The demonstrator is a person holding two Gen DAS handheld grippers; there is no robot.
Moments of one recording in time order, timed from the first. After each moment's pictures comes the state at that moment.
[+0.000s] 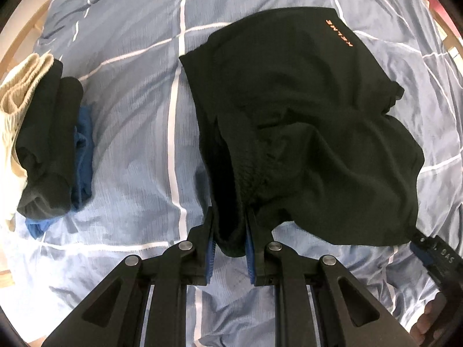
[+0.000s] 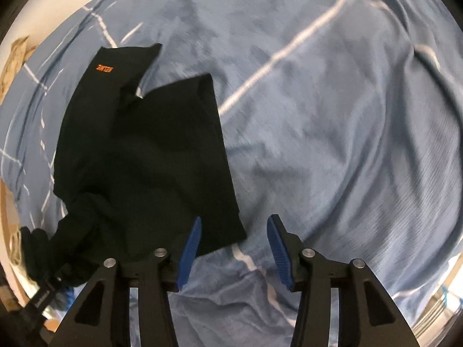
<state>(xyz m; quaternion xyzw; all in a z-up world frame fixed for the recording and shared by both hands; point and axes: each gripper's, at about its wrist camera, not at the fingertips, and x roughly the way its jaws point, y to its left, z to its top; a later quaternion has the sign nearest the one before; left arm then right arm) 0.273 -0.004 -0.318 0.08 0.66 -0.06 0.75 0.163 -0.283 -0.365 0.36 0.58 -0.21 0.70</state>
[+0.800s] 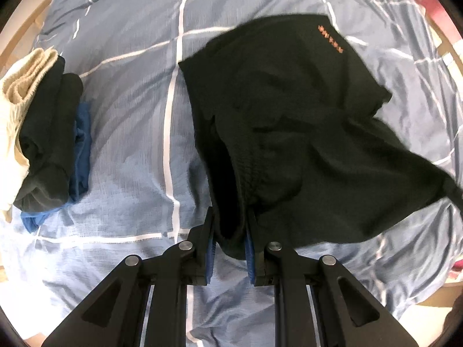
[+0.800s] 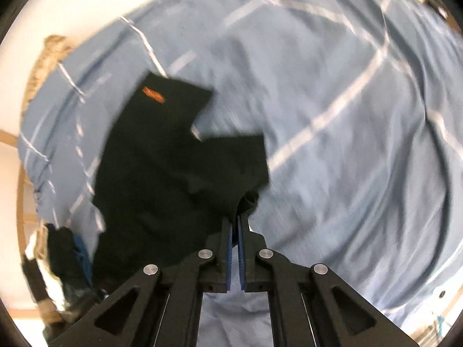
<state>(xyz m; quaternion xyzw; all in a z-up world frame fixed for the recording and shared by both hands) 0.264 0.000 -0.301 0.05 0.65 -0.07 0.75 0.201 -0.283 -0.280 0.32 0.53 -0.16 0.77</state>
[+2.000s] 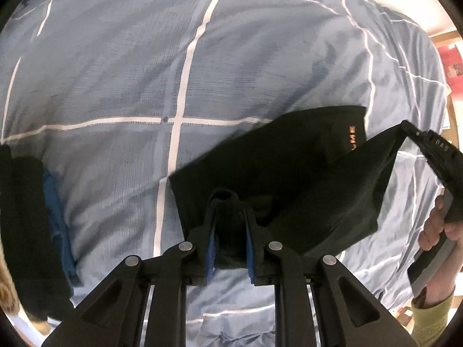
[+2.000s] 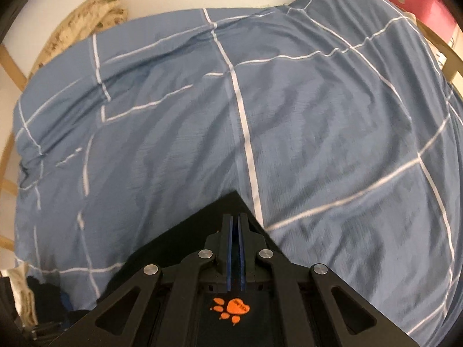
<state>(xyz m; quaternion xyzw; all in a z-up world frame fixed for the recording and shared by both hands) 0.466 0.020 -0.318 -0.09 0.71 -0.08 0.69 0.529 -0.271 -0.281 0.13 0.53 -0.08 0.83</state>
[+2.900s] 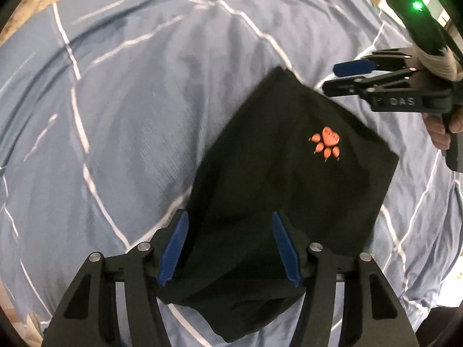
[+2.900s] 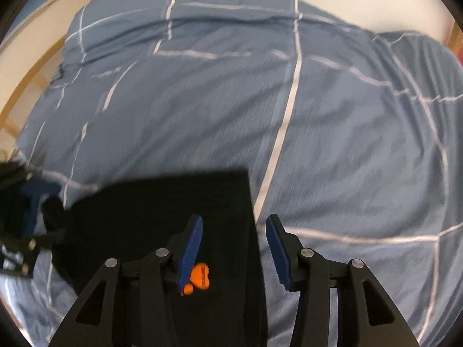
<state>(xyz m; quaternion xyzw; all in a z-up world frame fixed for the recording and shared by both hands) 0.470 -0.094 -0.318 0.22 0.58 -0.28 0.73 0.508 -0.273 -0.318 -0.02 0.55 0.10 0.83</state>
